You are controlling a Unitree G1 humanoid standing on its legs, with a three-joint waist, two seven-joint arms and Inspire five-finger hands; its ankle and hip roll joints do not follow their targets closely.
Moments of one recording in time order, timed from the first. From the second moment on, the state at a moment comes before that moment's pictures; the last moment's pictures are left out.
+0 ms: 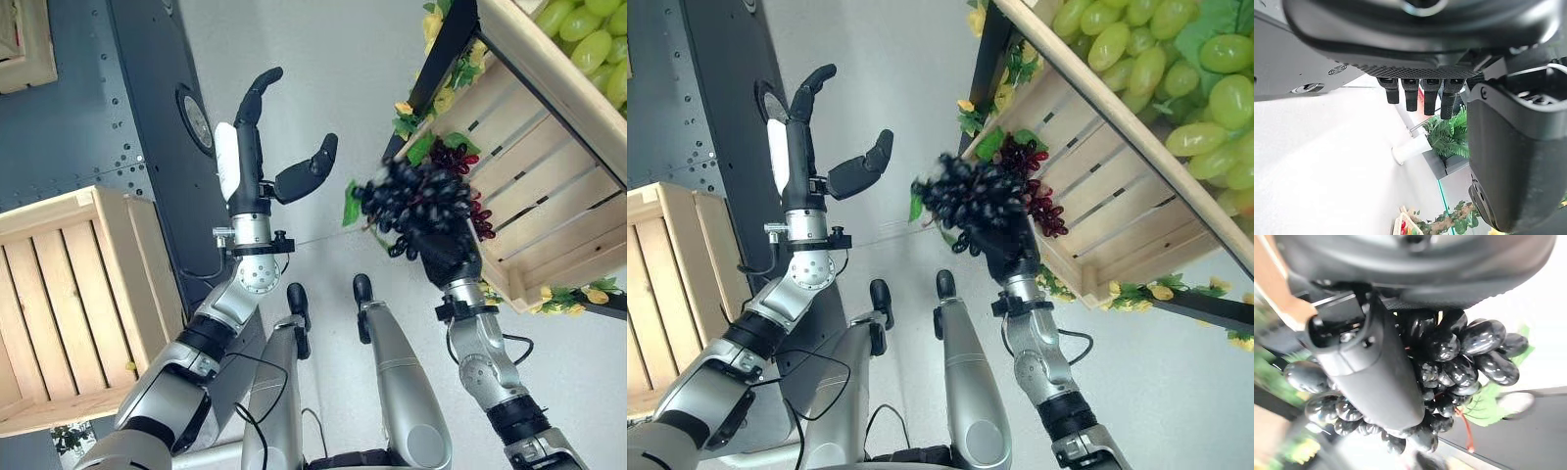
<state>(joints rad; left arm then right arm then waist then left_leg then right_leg) -0.66 0.44 -0.41 0.45 0.13 -0.41 0.78 -0.23 -0.32 0.22 0.15 0.92 -0.40 0.07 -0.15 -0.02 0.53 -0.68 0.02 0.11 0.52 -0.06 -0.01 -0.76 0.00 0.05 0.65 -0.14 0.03</state>
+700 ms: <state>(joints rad) -0.67 0.45 -0.42 0.47 0.12 -0.40 0.74 -0.26 -0.32 0.03 0.21 0.99 -0.49 -0.16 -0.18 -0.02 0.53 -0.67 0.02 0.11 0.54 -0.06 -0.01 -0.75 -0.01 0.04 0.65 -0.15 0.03</state>
